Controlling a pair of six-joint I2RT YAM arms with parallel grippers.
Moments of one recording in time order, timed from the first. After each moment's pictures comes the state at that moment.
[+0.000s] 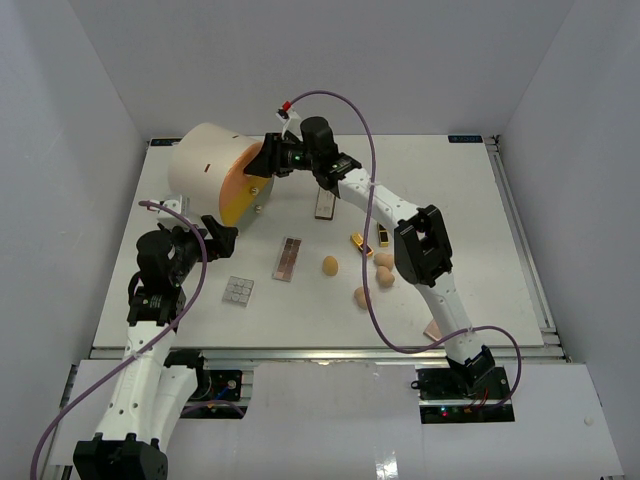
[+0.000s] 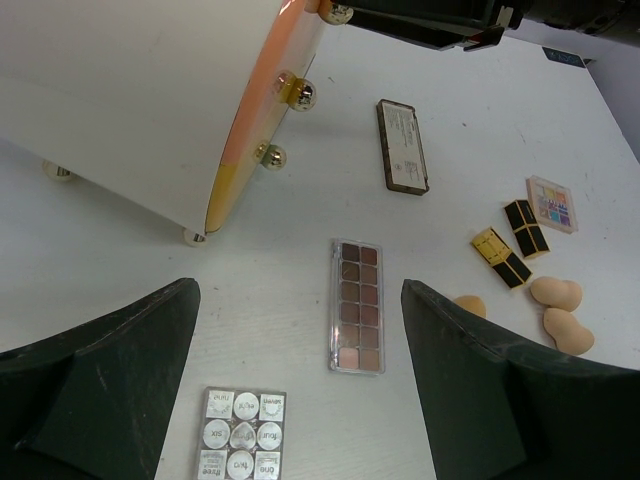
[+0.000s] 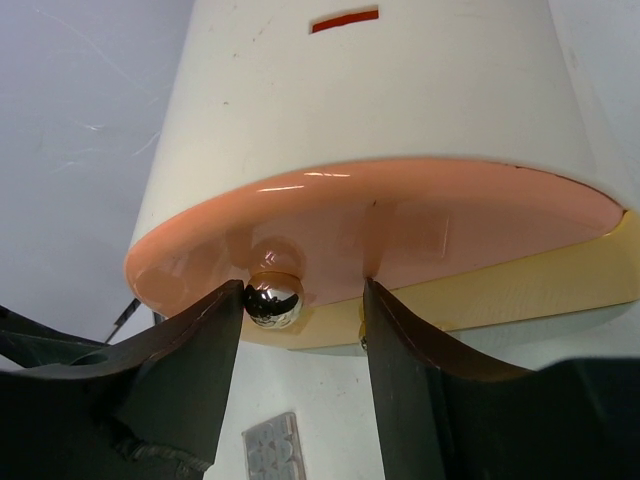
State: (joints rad) left arm -0.02 0.69 0.58 -0.11 0.26 -0.29; right arm 0.69 2.39 2.21 0.01 -0.57 0.59
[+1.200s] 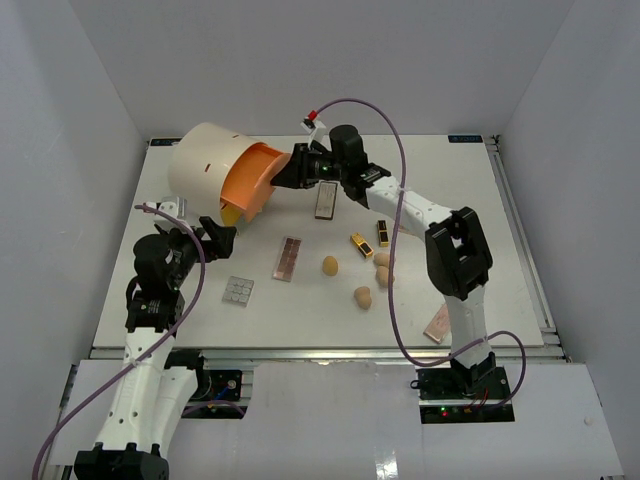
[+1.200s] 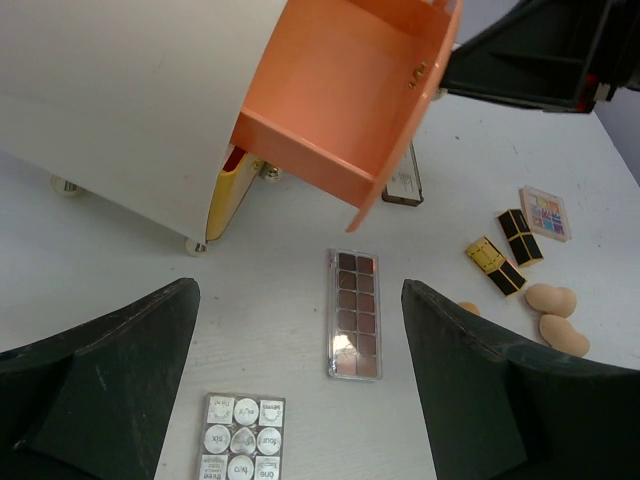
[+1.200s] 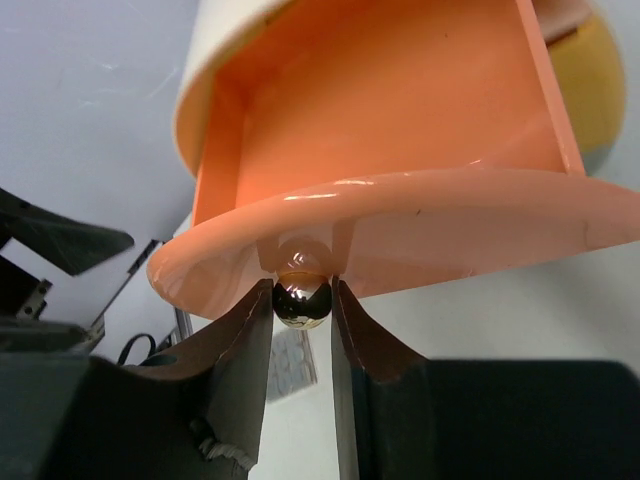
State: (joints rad) left arm -0.02 0.65 0.58 -0.11 0.26 -0.29; right arm 0.63 2.08 1.73 0.10 -0.65 0.56
